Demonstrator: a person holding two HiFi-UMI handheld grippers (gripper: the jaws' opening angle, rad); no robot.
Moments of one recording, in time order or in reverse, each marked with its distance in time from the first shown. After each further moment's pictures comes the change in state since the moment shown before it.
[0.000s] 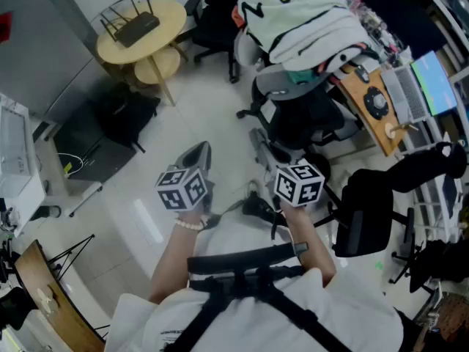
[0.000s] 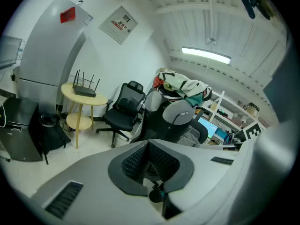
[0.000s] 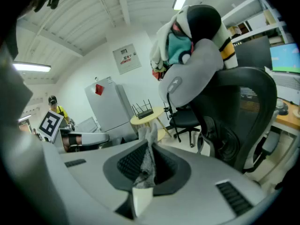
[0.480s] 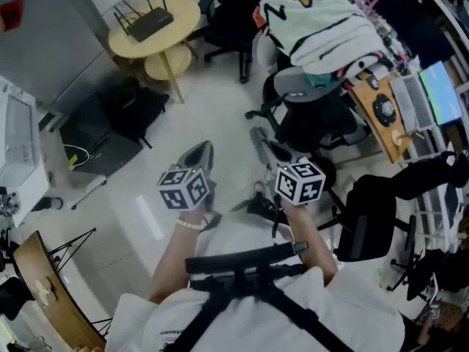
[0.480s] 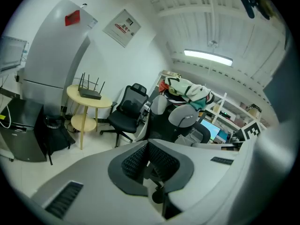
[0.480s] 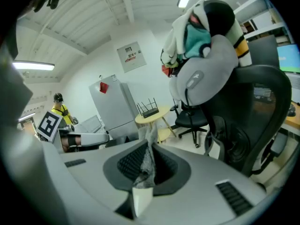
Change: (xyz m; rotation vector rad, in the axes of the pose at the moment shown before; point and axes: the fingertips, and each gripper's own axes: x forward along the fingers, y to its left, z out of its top) left arm -0.023 0.025 0.010 -0.014 -0.028 0.025; right arm 0.024 0.033 0.001 -0.027 0.015 0.044
